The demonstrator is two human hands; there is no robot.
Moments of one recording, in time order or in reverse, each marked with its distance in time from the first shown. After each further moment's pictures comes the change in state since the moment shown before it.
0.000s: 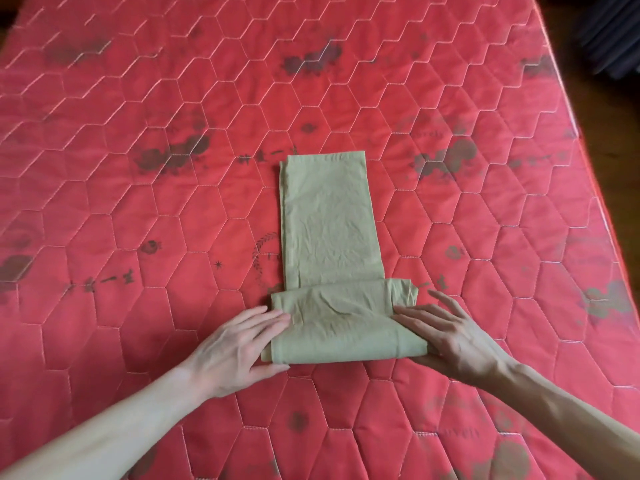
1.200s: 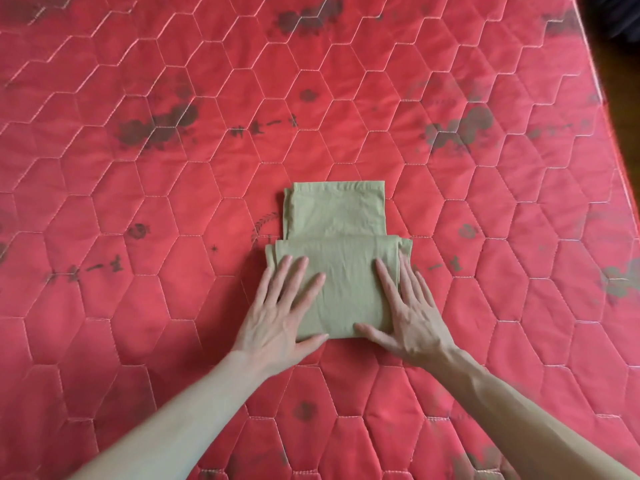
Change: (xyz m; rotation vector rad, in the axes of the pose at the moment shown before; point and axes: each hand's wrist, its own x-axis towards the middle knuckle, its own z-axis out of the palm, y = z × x) left_hand 0.044 0.022 0.042 0.185 -0.144 -0.275; right_hand 0.049 -0.046 0.069 0.091 -0.128 0.544
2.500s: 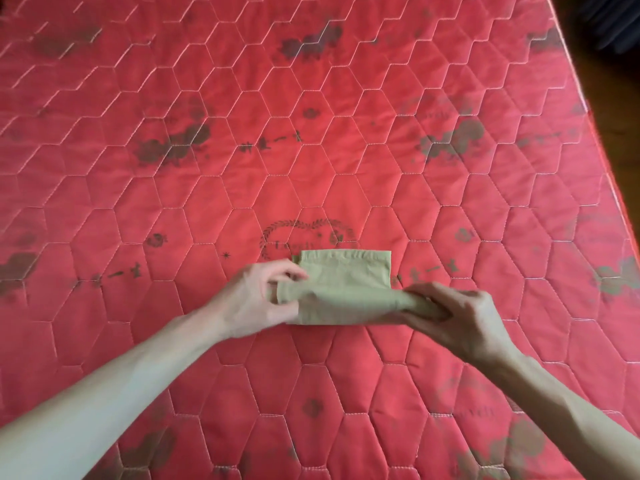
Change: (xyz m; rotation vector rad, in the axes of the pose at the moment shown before) left_hand 0.005 -0.037 -0.120 -0.906 -0.233 -0.226; right_hand -0.029 -0.010 -0.090 0.298 0.433 -0.162
